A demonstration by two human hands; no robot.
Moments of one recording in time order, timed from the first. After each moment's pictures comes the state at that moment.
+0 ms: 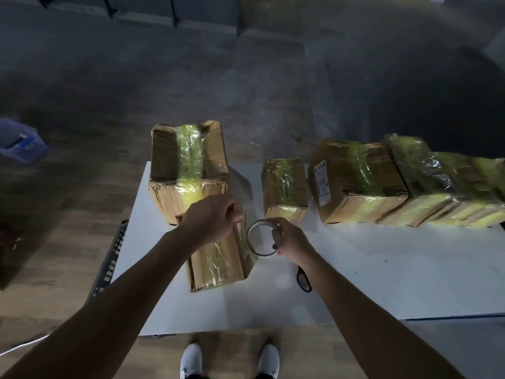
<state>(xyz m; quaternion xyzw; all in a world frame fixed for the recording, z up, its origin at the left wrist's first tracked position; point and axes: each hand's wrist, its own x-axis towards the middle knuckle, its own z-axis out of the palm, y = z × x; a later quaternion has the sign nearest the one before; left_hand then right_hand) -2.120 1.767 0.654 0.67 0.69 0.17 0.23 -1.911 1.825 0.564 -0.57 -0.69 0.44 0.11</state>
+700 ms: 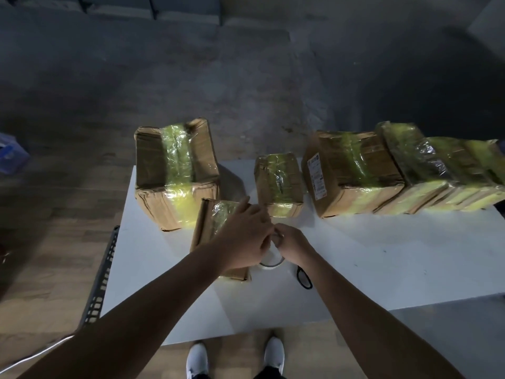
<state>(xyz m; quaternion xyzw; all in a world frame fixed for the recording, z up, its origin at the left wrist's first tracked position) -2.068 1.780 0.633 0.86 0.51 0.06 0.06 -1.905 1.827 0.554 -0.56 -0.73 0.38 0.05</state>
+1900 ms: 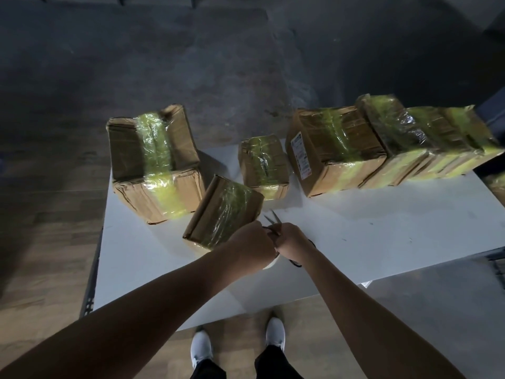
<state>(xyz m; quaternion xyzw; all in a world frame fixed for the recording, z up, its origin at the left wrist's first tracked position) -2.016 1.767 0.622 0.93 0.27 -0.26 -0.02 -1.878 1.797 0.543 -0.60 -0.68 0.41 0.04</state>
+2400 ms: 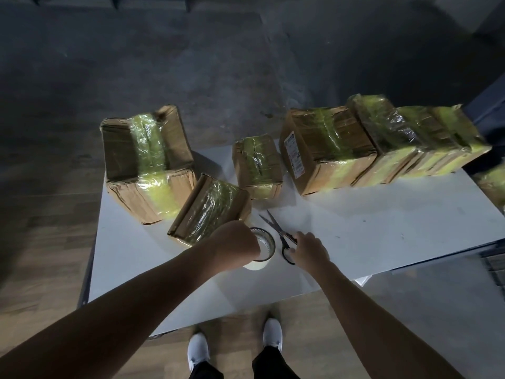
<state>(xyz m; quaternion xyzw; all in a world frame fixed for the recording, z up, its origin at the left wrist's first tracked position) -2.035 1.762 0.623 0.91 0.28 -0.30 -0.02 -1.829 1.774 0.520 -0.69 -0.67 0.24 -0.11</state>
